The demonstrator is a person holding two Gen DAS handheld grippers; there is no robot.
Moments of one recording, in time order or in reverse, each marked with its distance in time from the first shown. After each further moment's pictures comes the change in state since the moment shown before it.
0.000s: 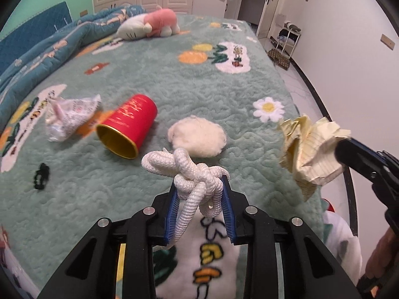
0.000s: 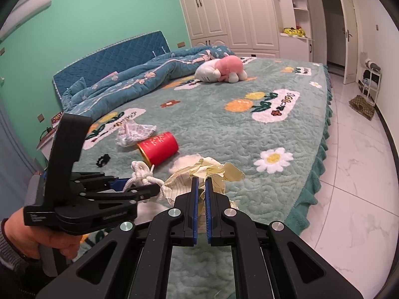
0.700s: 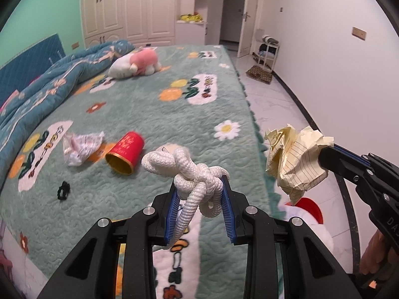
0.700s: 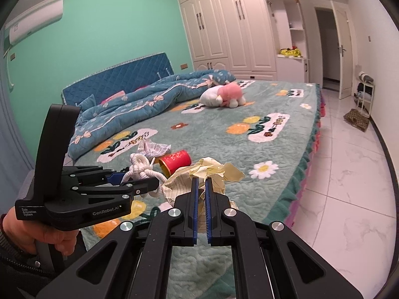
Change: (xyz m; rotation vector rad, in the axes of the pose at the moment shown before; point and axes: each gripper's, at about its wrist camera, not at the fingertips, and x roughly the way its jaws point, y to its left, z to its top) left arm -0.090 -0.053 -0.011 0.108 -0.145 -0.024; right arm -0.112 0.017 -0.014 0.009 -0.137 -0.029
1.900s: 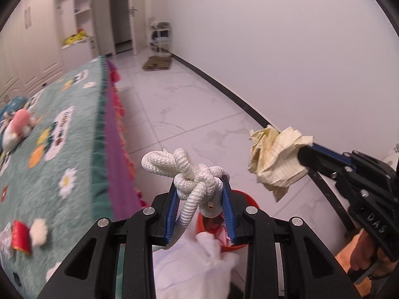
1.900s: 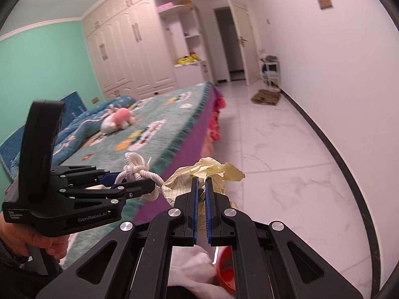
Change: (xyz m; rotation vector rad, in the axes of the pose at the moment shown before) left arm 0.062 -0.249 0.020 0.440 0.063 -0.370; right arm -0.171 -0.186 -0.088 0.335 -0.079 -0.442
